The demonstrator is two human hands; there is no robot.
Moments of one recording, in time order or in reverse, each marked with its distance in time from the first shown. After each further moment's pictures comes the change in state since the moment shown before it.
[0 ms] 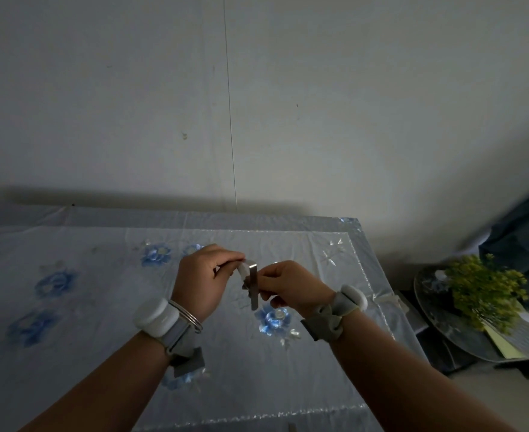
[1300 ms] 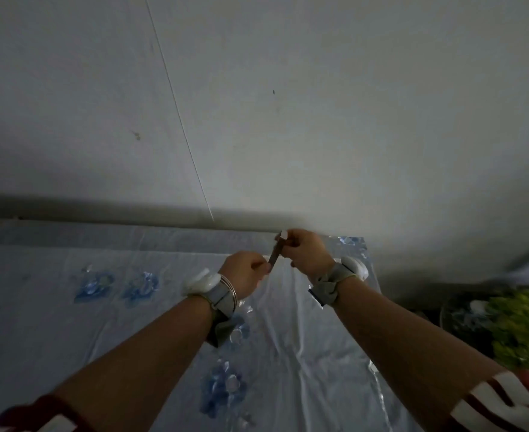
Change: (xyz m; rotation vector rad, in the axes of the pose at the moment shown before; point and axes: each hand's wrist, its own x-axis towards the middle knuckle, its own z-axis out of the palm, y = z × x) left_hand 0.149 -0.032 0.197 0.073 -0.470 -0.548; right_hand 0.190 0.074 -0.177 -0.001 0.279 -0.109
